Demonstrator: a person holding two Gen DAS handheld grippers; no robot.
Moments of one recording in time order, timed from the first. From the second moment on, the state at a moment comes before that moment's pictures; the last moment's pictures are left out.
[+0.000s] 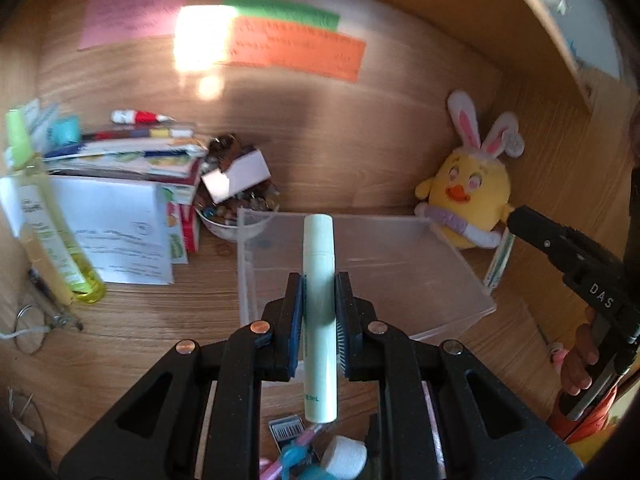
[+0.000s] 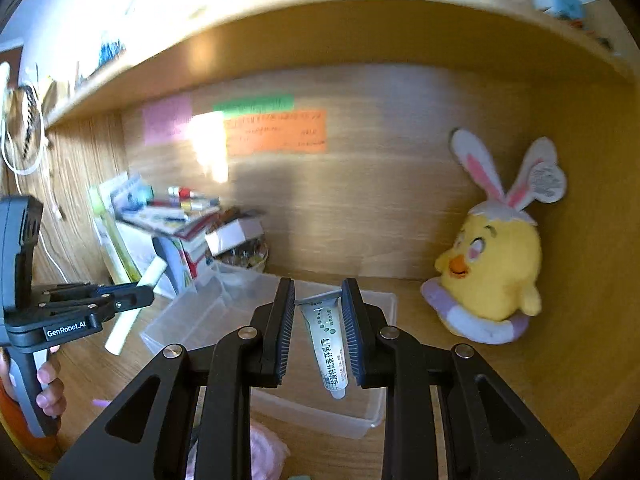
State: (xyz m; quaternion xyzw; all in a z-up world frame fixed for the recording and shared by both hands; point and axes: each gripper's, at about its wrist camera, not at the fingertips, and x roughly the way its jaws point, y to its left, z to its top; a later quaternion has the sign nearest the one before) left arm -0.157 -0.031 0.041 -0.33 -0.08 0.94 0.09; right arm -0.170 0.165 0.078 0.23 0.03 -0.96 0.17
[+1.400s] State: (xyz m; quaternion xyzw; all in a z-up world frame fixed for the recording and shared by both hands) left arm -0.138 -0.002 0.045 -0.32 0.01 0.94 0.05; right arm -0.176 0.148 0.031 0.30 0.10 -0.93 0.19
